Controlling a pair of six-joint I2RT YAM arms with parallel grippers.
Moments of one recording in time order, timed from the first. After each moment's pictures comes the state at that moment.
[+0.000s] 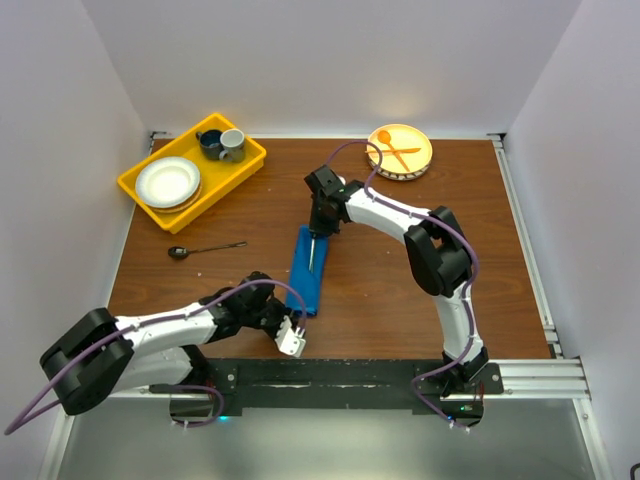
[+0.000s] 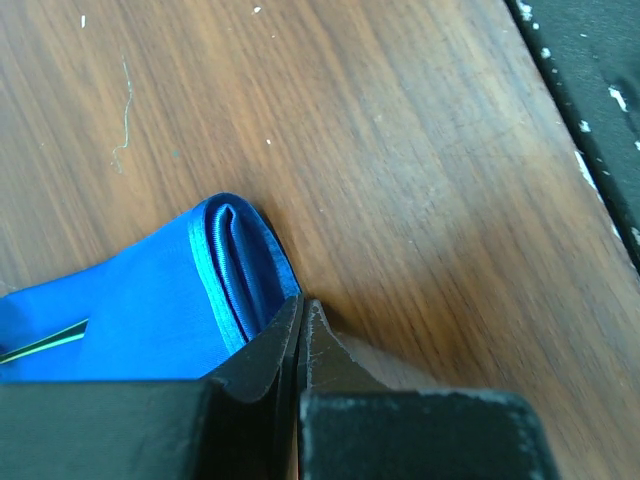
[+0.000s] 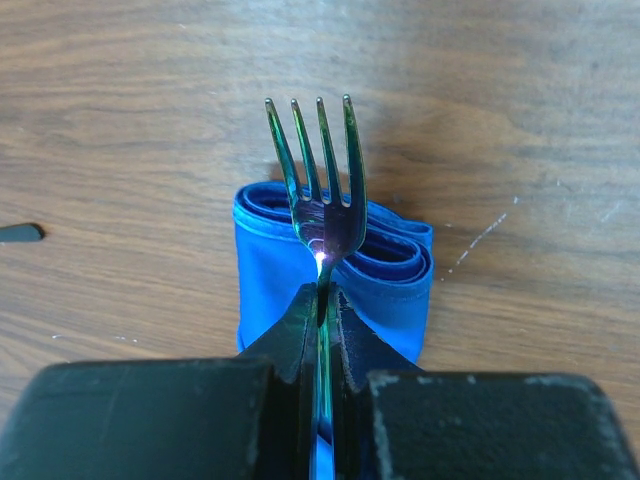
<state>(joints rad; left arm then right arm) -0.83 1.13 0.30 0.00 0.45 1.21 0.69 2.14 1.68 -0.60 0.05 0.77</state>
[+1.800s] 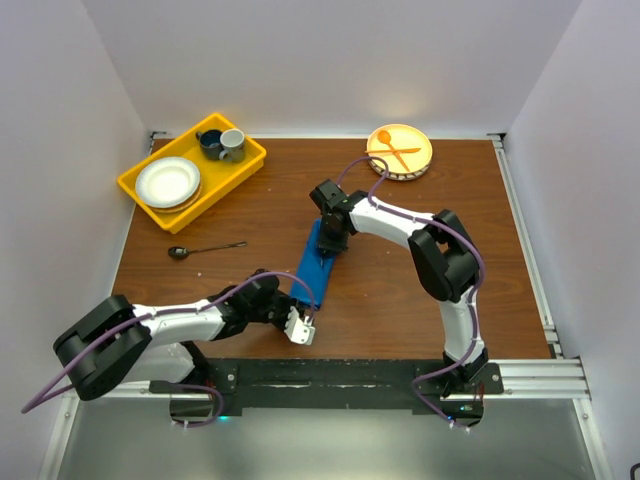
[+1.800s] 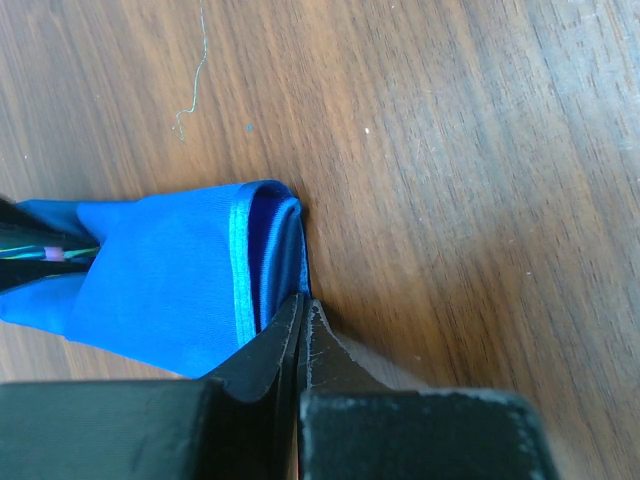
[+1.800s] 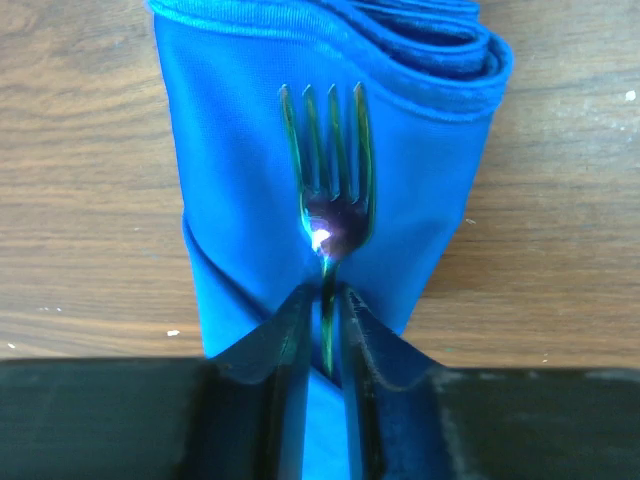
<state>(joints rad) -0.84 1.24 0.30 0.20 0.34 1.10 0.70 2.07 1.53 -0.66 0.04 0.90</state>
